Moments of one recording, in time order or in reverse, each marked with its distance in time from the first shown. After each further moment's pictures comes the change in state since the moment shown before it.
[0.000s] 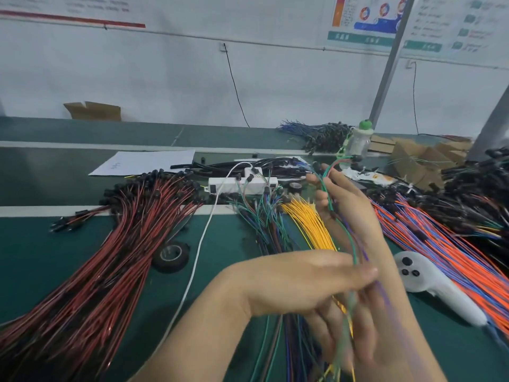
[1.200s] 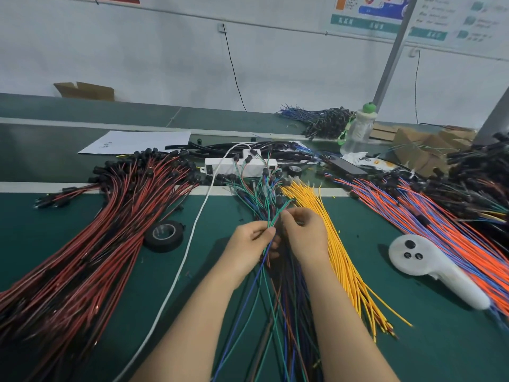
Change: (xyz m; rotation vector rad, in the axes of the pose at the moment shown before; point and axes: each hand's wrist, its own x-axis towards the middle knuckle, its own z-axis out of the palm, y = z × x) left_hand 0.026 -0.114 -0.077 -0.127 1.062 0.196; right_hand -0.002 0.106 -0.036 -0.954 0.253 -0.146
